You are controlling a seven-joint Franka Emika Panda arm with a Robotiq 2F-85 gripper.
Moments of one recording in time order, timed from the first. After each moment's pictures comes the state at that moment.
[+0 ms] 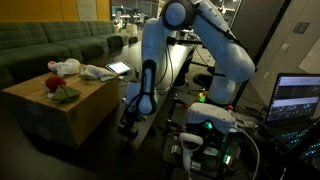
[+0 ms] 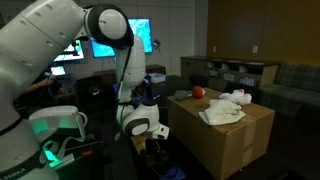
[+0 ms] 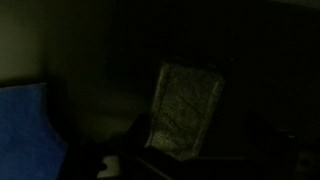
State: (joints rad) arm 0.10 0.87 0.13 -2.32 -0.01 3.25 0.05
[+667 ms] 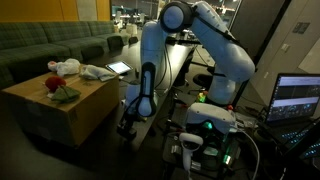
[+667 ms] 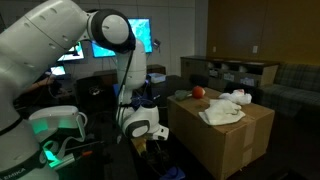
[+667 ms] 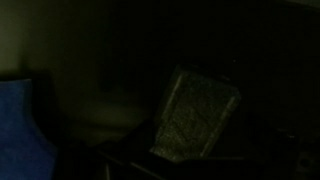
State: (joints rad) arm 0.10 0.91 0.13 -2.30 -0.02 3.27 0.02
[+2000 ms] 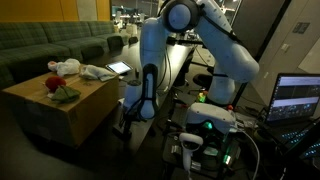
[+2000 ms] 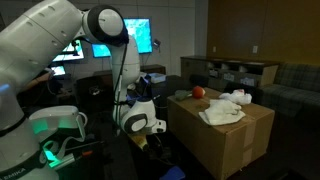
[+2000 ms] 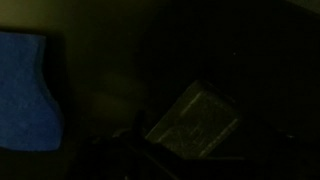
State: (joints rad) arm 0.29 0.86 0.01 -2.32 -0.02 3.29 -0.01
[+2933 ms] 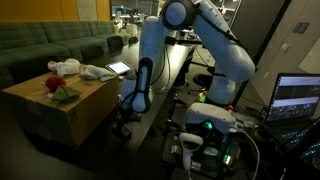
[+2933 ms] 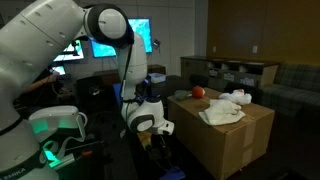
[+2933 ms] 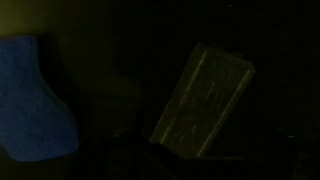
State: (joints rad) arm 0.10 0.87 0.13 -2.26 0.03 3.24 0.07
